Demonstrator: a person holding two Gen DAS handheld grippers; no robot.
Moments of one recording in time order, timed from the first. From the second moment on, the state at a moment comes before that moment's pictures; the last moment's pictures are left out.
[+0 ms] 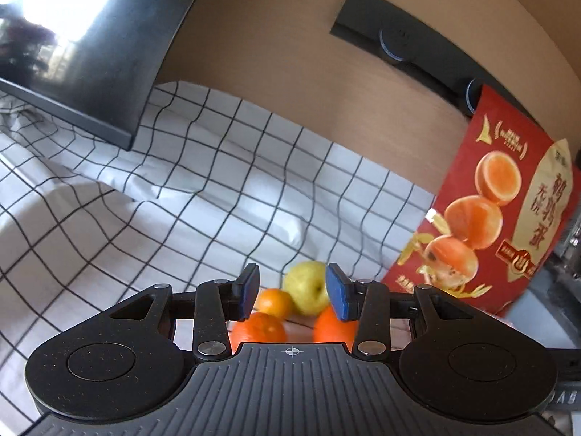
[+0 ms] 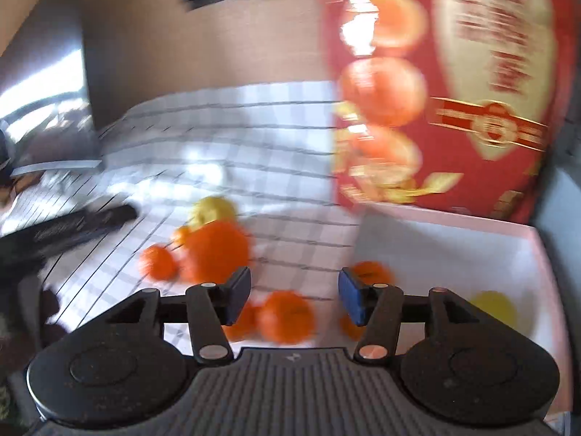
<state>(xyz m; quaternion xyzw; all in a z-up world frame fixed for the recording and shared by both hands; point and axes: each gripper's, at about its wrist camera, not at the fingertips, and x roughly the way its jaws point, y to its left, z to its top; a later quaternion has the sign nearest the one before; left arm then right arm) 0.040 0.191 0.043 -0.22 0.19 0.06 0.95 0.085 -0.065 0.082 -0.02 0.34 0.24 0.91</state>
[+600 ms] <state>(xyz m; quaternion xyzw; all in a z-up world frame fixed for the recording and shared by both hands) 0.017 0.268 0.018 -0.29 0.21 0.10 0.93 0.136 0.040 0.026 0.00 0.35 0.21 0.91</state>
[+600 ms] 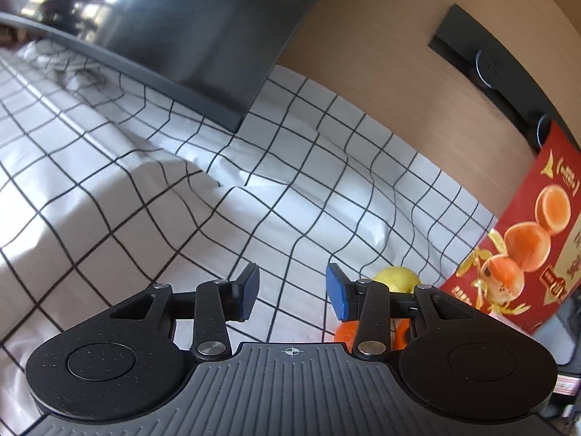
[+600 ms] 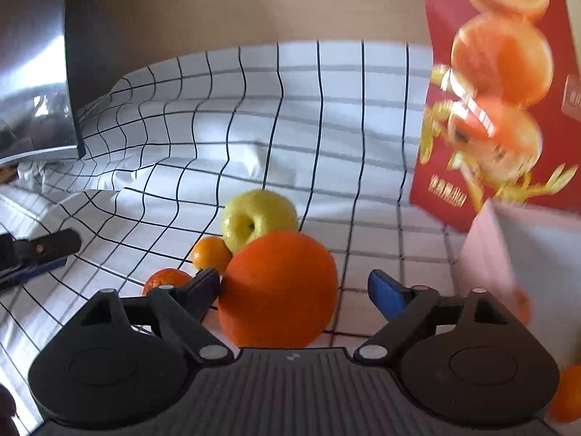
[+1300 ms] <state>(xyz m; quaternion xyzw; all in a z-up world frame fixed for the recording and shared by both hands) 0.023 0.195 0.020 -0.19 0.22 -0.03 0.96 -0.020 -0.090 0.078 -0.02 0.35 0.36 0.87</state>
